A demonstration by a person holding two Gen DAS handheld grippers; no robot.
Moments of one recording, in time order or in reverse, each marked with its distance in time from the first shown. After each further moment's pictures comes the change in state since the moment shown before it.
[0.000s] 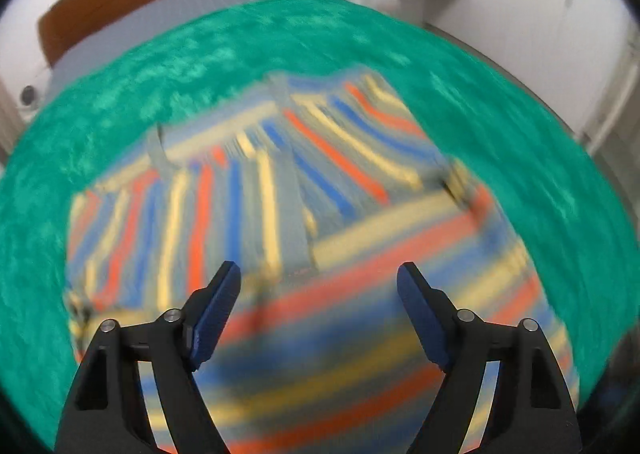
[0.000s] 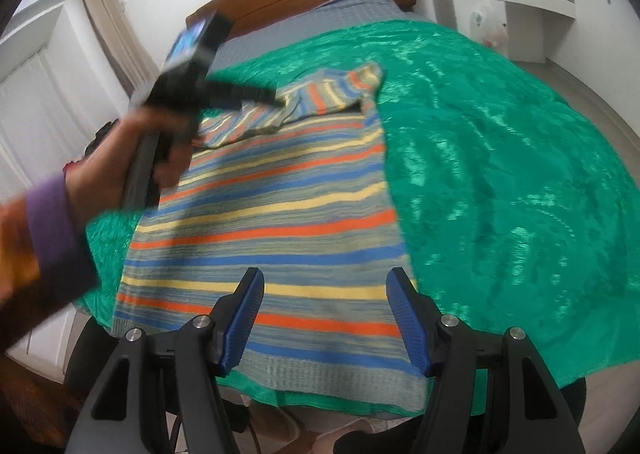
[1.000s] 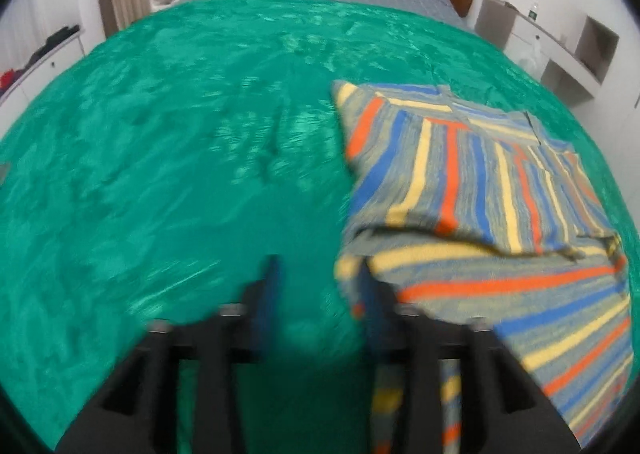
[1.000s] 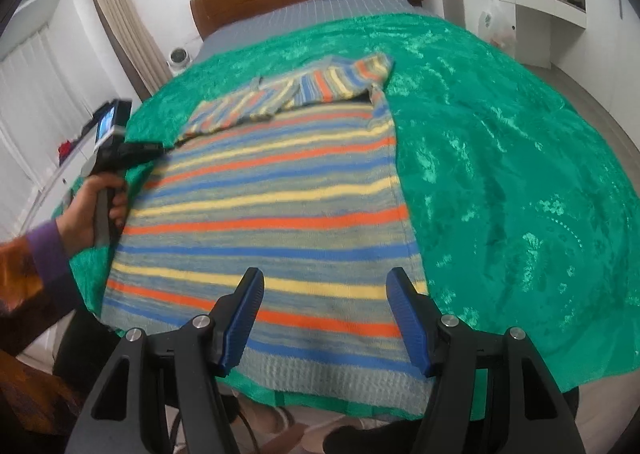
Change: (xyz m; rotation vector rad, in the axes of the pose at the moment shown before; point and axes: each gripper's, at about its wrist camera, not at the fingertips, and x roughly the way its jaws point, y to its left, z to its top) left arm -0.016 0.213 -0.090 -0.493 -0.067 0.232; right arm 0.015 0.015 0.006 -0.049 0.033 -0.001
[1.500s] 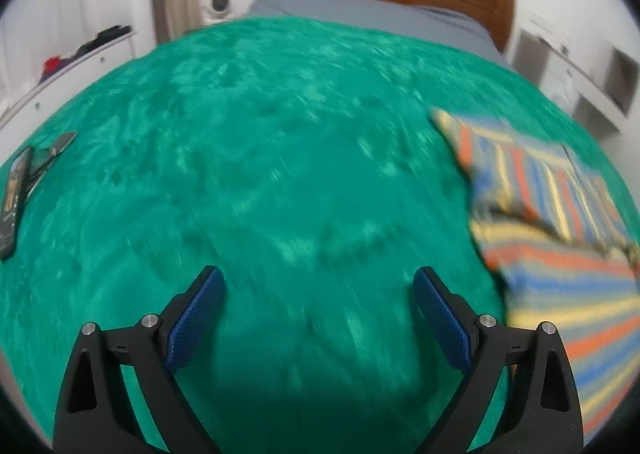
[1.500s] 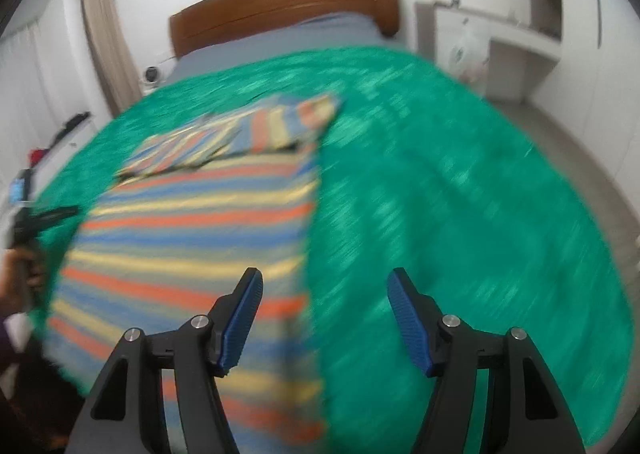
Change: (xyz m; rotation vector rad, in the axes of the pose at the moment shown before) left arm -0.015 0.081 -0.018 -0.113 -0.110 0.107; right arm 0.037 -0.073 0.064 -0.059 -0.116 -0.228
